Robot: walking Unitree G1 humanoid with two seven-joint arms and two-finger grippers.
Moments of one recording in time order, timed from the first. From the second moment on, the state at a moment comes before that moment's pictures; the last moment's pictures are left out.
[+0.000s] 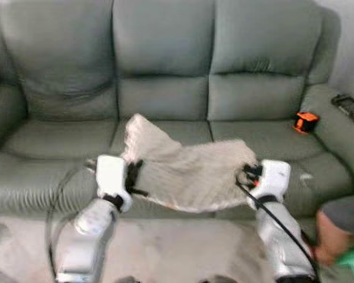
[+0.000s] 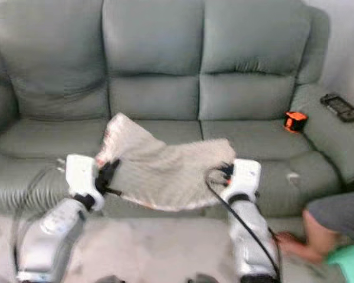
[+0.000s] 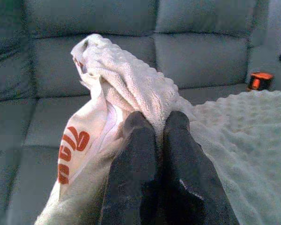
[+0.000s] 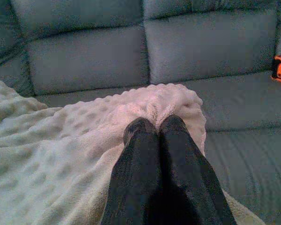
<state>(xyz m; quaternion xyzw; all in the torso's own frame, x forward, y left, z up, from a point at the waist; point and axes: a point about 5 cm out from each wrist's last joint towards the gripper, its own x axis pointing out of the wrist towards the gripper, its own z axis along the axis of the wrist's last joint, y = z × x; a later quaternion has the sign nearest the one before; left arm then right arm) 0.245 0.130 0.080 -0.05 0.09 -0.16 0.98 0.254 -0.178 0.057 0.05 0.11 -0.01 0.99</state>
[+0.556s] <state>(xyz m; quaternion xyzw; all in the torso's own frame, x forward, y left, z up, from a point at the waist) 0.241 0.133 0.079 -0.05 0.09 -0.16 0.98 0.255 -0.172 0.060 0.05 0.10 0.01 0.99</state>
